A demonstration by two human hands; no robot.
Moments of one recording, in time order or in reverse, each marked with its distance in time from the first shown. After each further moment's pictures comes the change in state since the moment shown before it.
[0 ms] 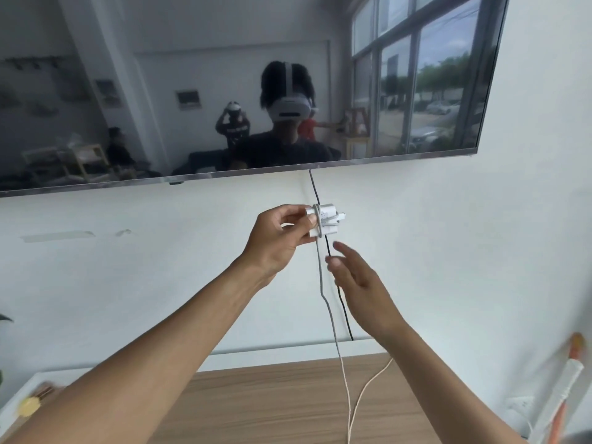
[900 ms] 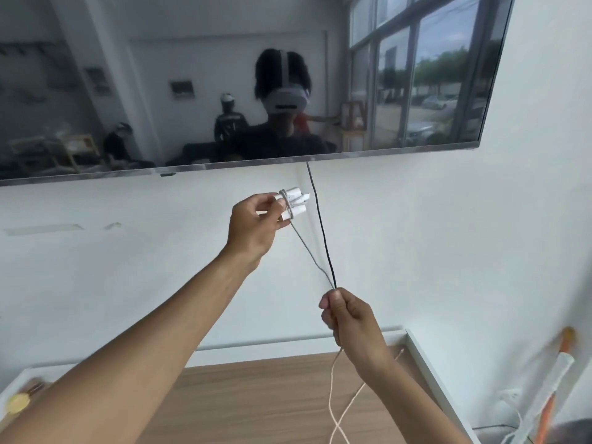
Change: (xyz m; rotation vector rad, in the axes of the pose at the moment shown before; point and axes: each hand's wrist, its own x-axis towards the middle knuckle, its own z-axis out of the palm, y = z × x) left_hand 0.030 -0.018 -0.019 0.027 0.256 0.020; right_hand -0.025 0.037 0.022 0.164 0.021 0.110
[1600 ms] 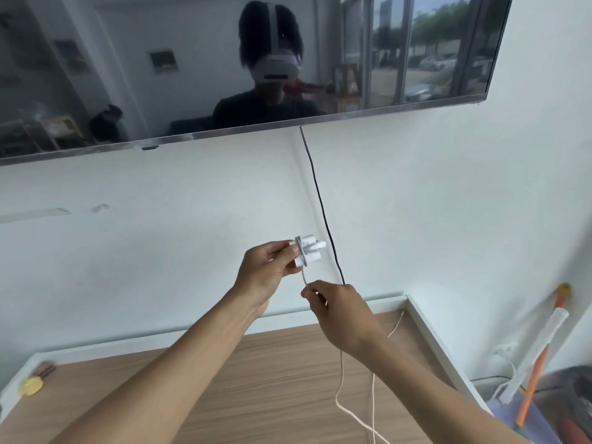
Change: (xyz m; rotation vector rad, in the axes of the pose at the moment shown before) left_hand -0.062 -0.075 -0.019 -0.008 -0.192 -0.352; right_hand 0.003 0.035 0.012 -0.764 -0.102 -0.162
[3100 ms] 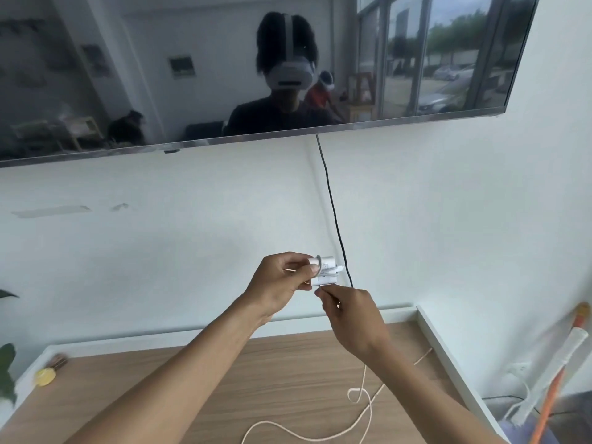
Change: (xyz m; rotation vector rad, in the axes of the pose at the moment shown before) left_hand -0.008 -0.001 -0.009 0.230 -0.103 0.023; right_hand 0.004 0.001 0.002 0.068 0.081 0.033
